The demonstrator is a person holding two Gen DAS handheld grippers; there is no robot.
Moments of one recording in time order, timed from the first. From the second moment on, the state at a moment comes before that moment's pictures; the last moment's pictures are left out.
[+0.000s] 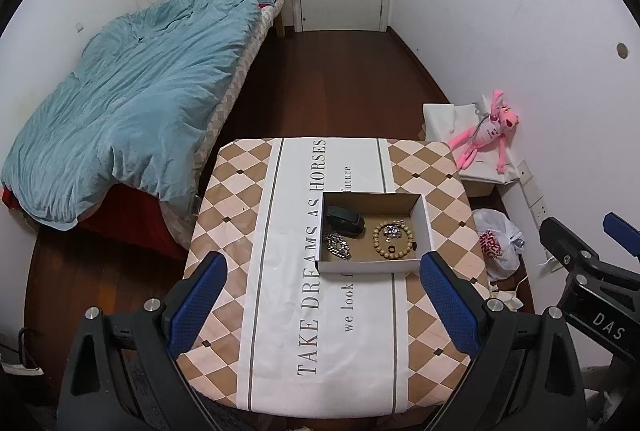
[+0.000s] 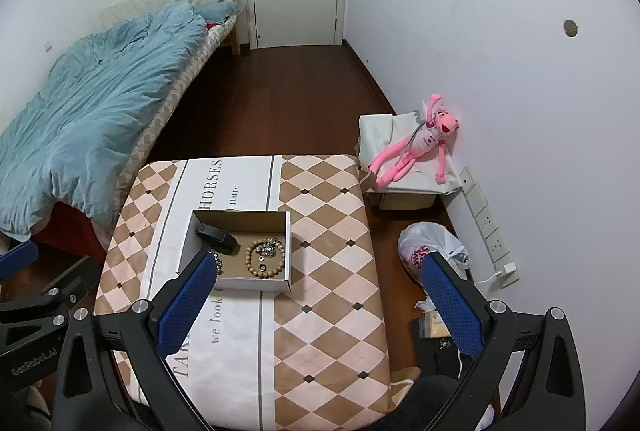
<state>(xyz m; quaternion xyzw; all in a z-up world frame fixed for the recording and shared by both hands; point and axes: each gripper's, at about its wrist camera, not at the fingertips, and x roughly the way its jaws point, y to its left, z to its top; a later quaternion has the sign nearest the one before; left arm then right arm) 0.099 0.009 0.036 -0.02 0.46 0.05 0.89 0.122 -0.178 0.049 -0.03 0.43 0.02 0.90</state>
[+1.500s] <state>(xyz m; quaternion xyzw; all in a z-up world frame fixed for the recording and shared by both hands) 0.113 0.014 0.022 -0.02 0.48 0.05 0.88 0.135 -0.169 0.031 -0.04 0.47 0.03 0.88</state>
